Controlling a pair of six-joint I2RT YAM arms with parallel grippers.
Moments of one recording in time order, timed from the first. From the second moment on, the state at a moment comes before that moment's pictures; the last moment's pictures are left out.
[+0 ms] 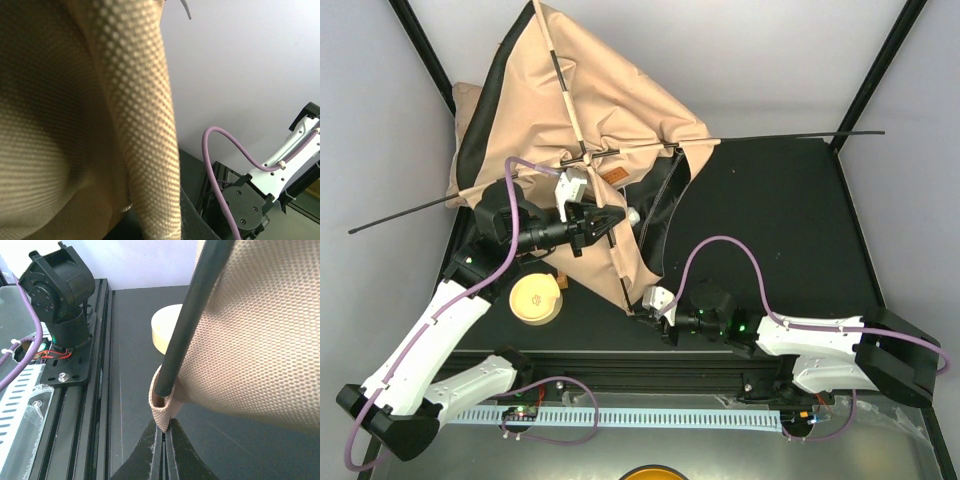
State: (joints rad) left arm -0.50 0.94 1.10 -0.26 0.71 -0.32; right arm 1.11 1.20 0.39 0.49 -0.30 -0.11
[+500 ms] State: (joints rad) left arm -0.50 0.94 1.10 -0.28 0.71 -0.30; right arm 1.11 1.18 0.39 0.47 -0.30 -0.11
